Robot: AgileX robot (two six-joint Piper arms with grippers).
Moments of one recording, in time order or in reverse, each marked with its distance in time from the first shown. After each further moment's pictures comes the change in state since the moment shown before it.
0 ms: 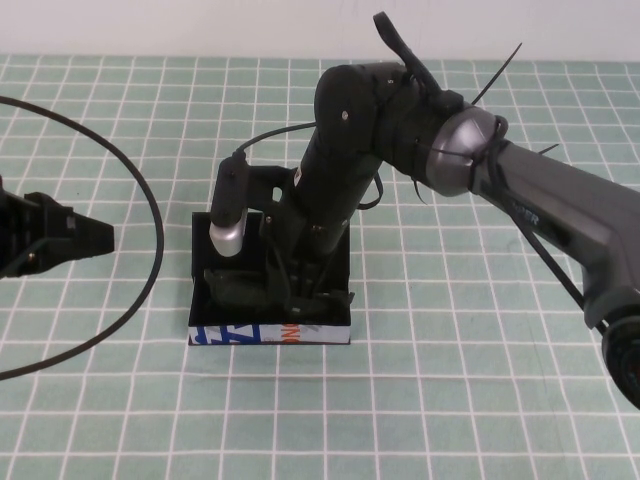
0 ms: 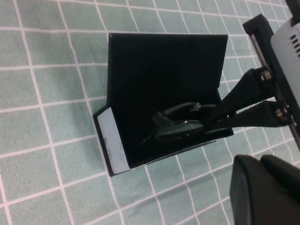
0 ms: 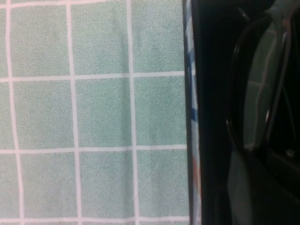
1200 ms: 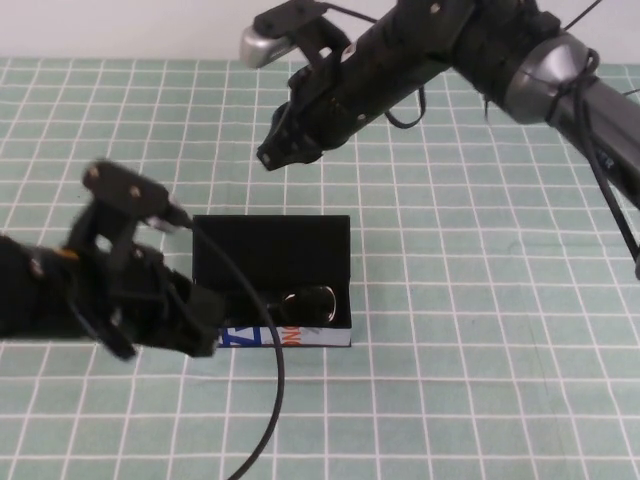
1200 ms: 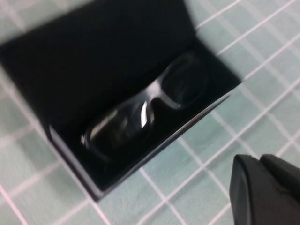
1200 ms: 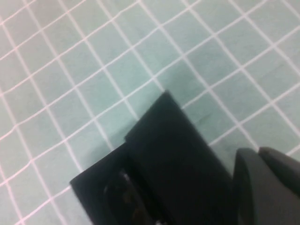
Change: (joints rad) right arm -0.143 -0.014 -0.181 0.204 -0.149 0.407; left arm -0.469 0.039 0.115 0.160 -0.415 0.119
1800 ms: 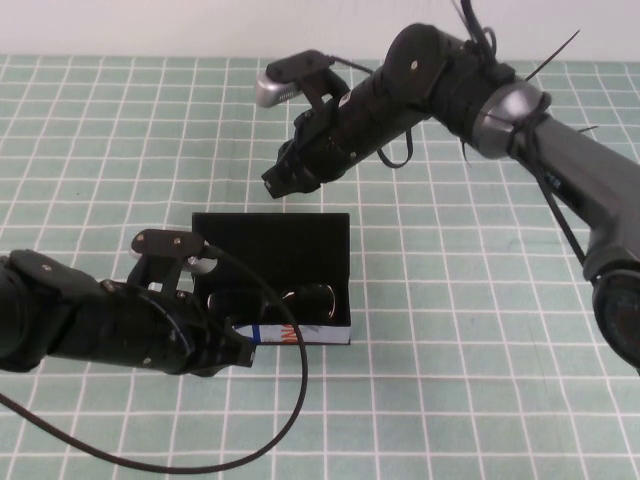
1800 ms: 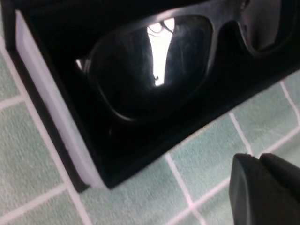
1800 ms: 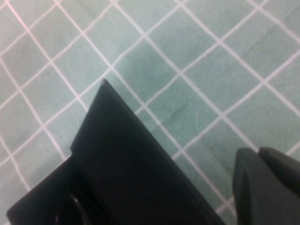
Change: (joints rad) right arm -0.029 0.143 0.000 0.049 -0.099 0.003; left arm -0.010 0.337 0.039 -0.413 -0.091 0.228
